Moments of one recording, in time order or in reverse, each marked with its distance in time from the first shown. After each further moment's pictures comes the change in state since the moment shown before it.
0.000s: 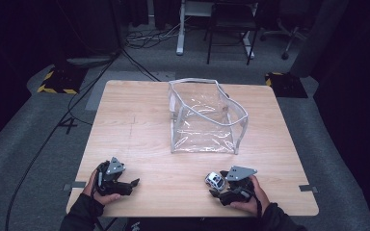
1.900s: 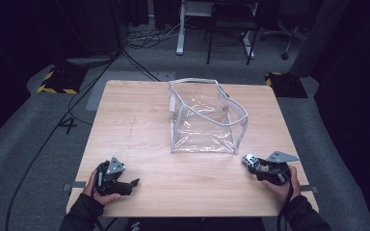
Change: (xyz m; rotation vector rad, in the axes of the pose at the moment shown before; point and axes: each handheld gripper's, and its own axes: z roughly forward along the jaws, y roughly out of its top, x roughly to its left) left arm 0.000 0.000 0.000 0.002 -0.002 -0.002; right arm -0.103 -0.052 -0.060 -0.033 -0.242 0.207
